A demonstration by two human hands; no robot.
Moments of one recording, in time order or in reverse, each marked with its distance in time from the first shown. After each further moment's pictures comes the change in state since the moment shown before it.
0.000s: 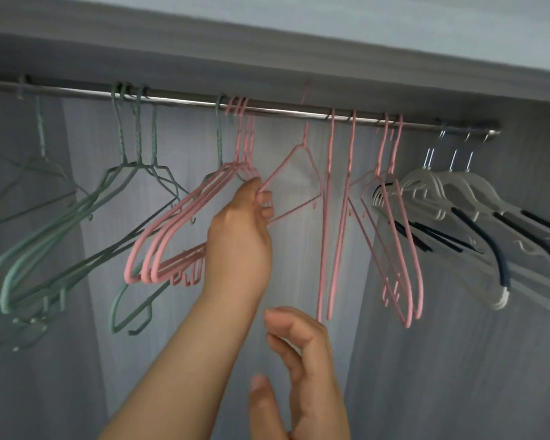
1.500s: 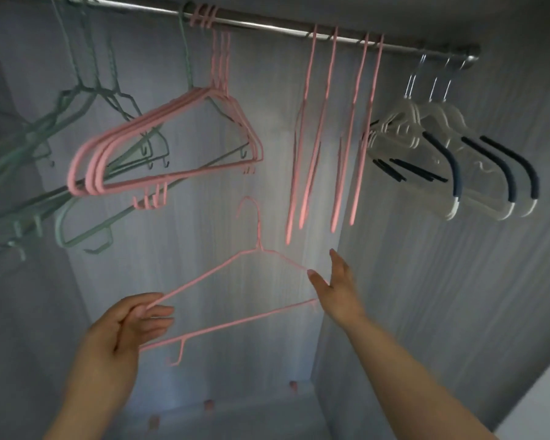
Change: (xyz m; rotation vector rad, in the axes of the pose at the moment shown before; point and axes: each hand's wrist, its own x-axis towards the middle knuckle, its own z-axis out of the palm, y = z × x) left_hand -0.149 -0.134 -0.100 -0.390 -0.228 -0.534; right_hand 0.004 0.160 -0.099 -0.622 -0.120 0.700
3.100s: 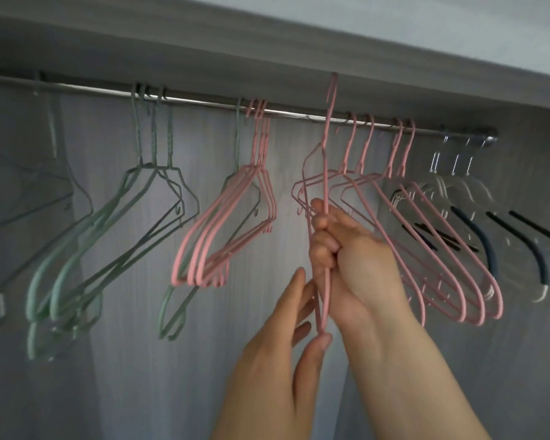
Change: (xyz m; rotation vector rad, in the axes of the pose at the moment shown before) left_hand -0.003 0.117 0.089 0.097 -0.344 0.431; right_hand -0.051 -0.229 -0.041 1.430 -0.128 -0.019
